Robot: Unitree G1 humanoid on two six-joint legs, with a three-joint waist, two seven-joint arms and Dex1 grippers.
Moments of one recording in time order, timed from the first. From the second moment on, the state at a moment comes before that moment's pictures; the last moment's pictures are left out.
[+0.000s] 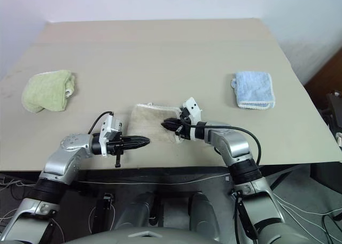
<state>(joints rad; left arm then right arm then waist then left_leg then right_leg) -0.26 0.54 -0.10 0.10 -0.47 0.22 -1.27 -0.49 -0.33 0.18 0.10 0.43 0.64 0.82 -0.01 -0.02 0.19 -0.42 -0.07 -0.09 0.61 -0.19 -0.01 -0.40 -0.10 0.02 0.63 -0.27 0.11</state>
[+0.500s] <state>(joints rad) -0.35 0.56 0.00 0.08 -0.47 0.22 -1.17 -0.56 -0.34 0.05 0.00 0.58 0.84 0.81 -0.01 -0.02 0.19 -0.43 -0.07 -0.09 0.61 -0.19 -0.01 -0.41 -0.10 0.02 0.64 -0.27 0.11</state>
